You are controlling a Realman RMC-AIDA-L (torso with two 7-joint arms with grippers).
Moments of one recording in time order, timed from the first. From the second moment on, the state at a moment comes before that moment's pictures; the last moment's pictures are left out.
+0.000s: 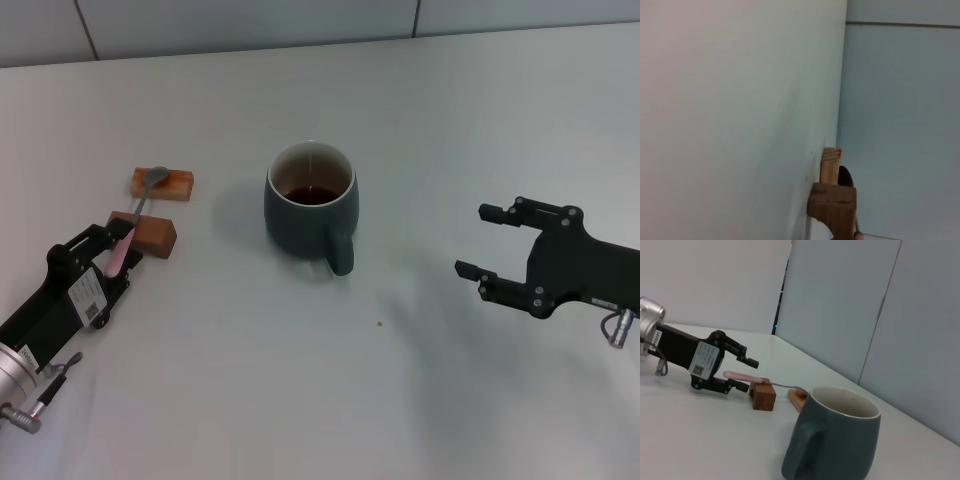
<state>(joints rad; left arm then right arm) -0.33 -2.07 0.37 0.00 1.60 1.27 -2.05 0.22 2.08 -1.05 -0.71 -1.57 -1.36 0.74</state>
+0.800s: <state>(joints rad) -0.34 -2.07 0.37 -0.01 1.60 1.25 -2.05 0.23 2.08 -1.05 -0.70 -1.57 -1.35 0.74</state>
